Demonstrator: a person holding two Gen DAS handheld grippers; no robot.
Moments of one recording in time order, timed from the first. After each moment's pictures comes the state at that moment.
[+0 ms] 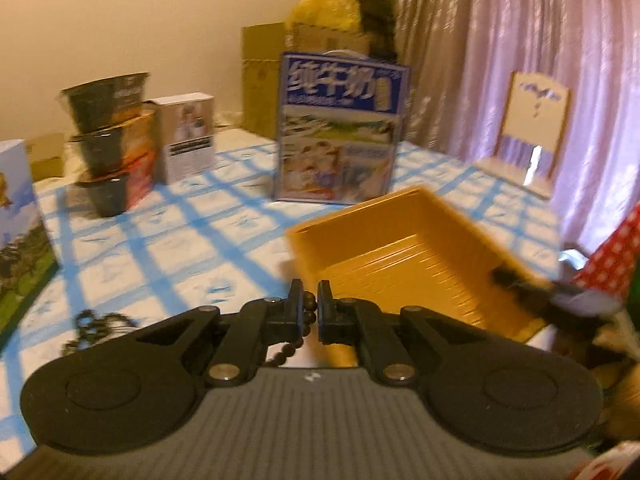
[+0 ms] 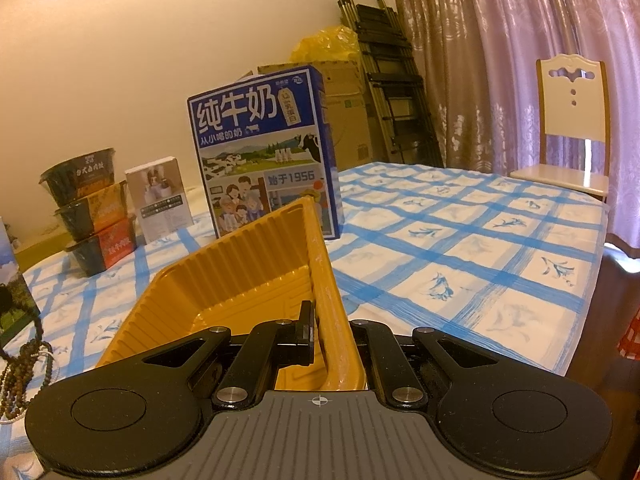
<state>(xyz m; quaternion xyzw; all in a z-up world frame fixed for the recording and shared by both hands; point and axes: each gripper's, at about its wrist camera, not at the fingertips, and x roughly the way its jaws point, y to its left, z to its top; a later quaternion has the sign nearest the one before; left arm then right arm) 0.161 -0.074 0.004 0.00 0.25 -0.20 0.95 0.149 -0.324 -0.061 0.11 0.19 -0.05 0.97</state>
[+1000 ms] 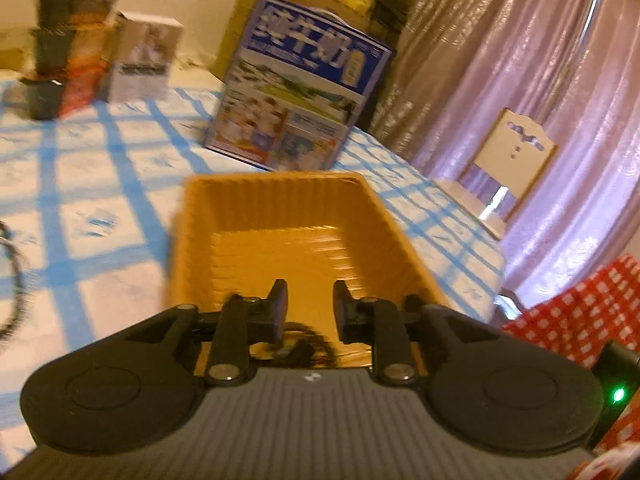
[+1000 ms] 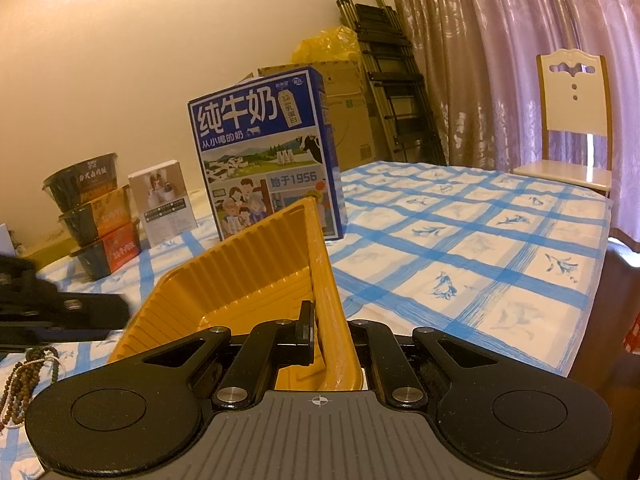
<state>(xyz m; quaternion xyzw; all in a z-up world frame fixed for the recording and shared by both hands) 0.188 -0.126 -0.023 -0.14 0.31 -0.22 0.91 0.149 -0.324 -0.057 0.12 0.19 -0.05 0.97</state>
